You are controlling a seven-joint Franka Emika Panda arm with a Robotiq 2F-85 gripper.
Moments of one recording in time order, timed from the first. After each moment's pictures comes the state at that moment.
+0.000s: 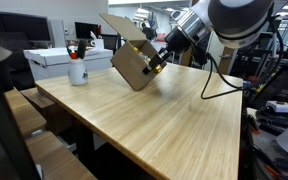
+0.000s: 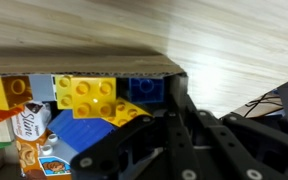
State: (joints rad) arm 0.30 -0.01 0.19 -2.59 0.68 3.32 -0.47
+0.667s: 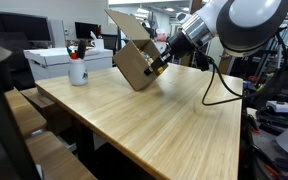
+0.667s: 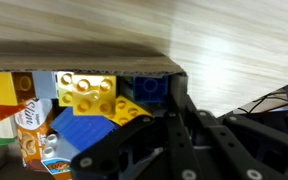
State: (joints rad) arm 0.31 0.01 0.20 -2.64 0.63 3.45 -0.40
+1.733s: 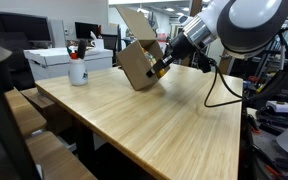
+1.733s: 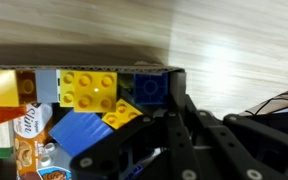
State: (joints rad) arm 0.32 0.01 0.21 -2.65 0.69 3.46 -0.40
